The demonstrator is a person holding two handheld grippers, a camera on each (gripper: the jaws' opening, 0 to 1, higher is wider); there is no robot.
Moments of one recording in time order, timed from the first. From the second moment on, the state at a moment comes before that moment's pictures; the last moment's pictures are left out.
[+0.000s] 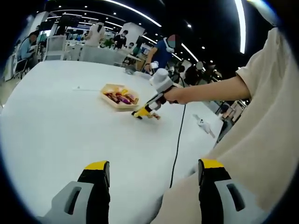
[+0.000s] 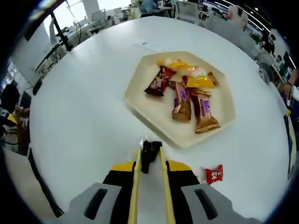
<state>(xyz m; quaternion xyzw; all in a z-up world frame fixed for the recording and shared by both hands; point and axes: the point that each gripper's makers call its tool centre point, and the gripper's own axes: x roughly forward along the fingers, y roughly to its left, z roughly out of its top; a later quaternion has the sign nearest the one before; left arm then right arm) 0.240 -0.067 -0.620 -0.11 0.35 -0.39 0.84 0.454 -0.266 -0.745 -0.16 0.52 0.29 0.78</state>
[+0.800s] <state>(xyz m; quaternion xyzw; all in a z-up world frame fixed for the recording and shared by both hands) 0.240 -0.067 -0.618 -0.11 0.34 -0.39 0.84 0.451 -0.258 -0.744 -0.18 0.54 0.30 0.77</state>
